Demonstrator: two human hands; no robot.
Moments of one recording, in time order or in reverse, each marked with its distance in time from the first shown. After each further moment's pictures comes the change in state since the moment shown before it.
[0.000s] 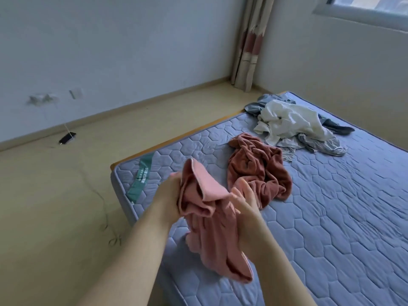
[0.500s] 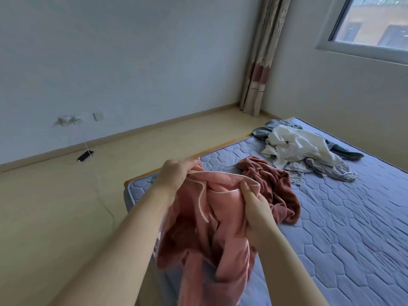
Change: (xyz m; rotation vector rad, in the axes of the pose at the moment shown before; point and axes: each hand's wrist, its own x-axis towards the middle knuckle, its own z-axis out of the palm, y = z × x) left_hand -0.025 0.062 0.002 0.406 0.172 0.524; right_hand 0.000 -0.042 0.041 -0.306 0.170 -0.143
